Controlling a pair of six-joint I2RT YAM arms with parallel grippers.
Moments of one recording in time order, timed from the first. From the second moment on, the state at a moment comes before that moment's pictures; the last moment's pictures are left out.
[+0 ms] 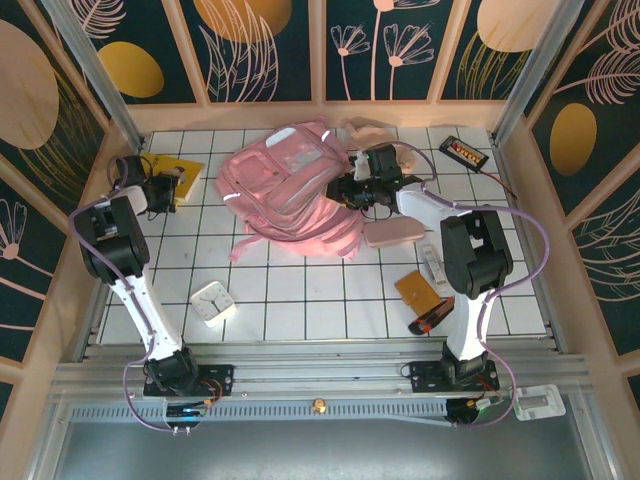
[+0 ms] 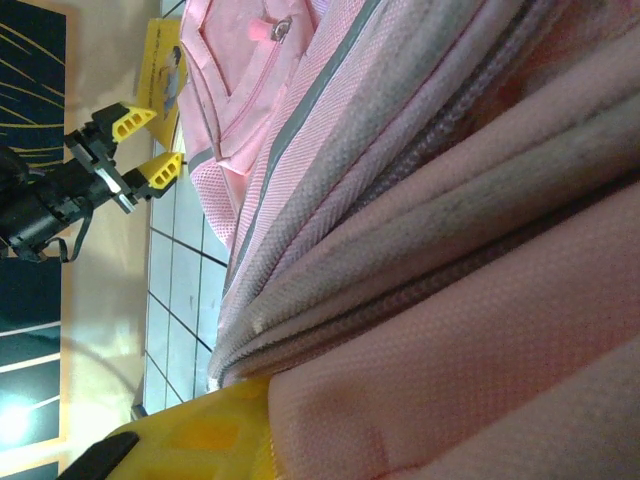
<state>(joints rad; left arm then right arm) 0.33 2.16 1.45 -0.19 0.37 -1.14 0.41 1.93 1.36 -0.17 -0.65 0.67</state>
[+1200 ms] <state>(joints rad) 0.33 1.59 1.16 -0.12 0.54 -1.15 0.42 1.93 1.40 -0.14 -0.60 0.71</state>
